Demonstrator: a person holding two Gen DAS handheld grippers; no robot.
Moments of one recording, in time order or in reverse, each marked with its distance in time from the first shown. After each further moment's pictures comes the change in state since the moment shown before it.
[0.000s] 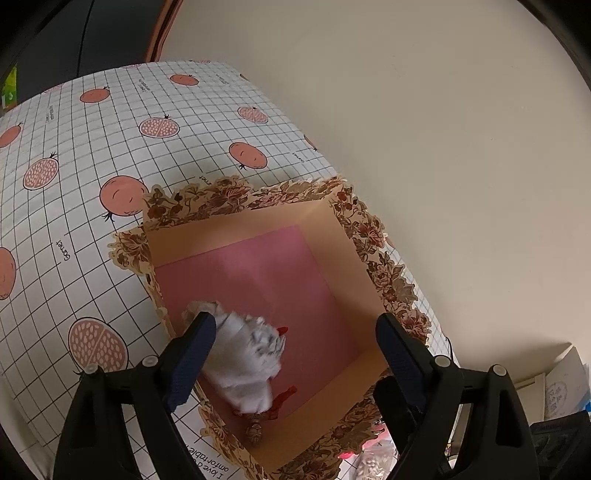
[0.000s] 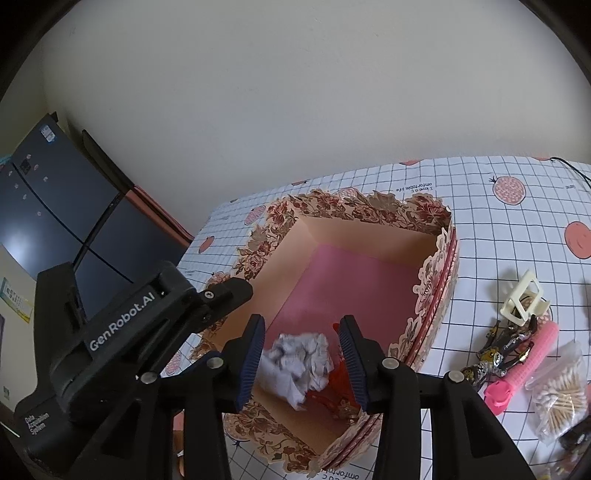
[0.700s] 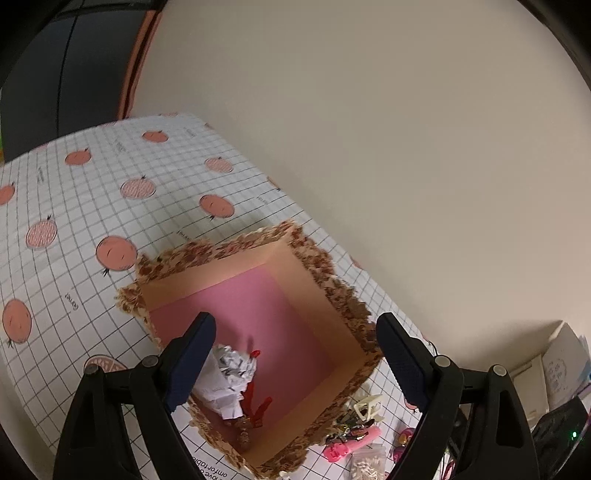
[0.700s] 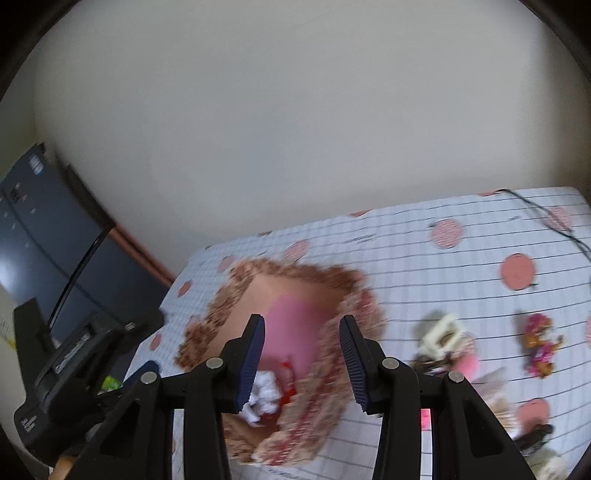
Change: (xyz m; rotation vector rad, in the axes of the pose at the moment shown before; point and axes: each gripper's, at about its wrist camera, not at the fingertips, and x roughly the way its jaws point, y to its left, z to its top) left arm -0.052 -0.039 0.004 0.141 -0.131 -0.049; right arm -0.085 -0.059 0.046 0.044 -0.144 -0.110
